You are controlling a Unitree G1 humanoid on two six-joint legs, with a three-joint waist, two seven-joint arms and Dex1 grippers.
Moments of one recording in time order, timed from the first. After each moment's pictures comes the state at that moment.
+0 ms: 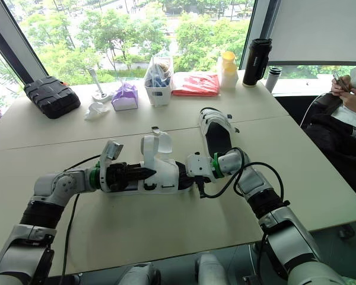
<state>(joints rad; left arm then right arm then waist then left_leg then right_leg) -0.51 0.53 -0.02 0.22 -0.75 0.90 -1.24 -0.68 -0.47 0.36 0.44 -0.03 -0.25 1.26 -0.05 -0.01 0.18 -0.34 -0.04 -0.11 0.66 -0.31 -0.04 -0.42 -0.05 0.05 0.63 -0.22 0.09</state>
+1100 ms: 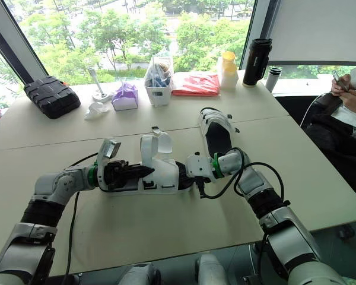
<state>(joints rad) -0.53 0.53 -0.02 0.25 -0.71 0.85 -1.32 -0.68 -0.47 0.37 0.44 -0.03 -0.27 1.26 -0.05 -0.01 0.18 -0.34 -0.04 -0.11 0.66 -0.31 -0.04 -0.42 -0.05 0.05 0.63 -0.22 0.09</state>
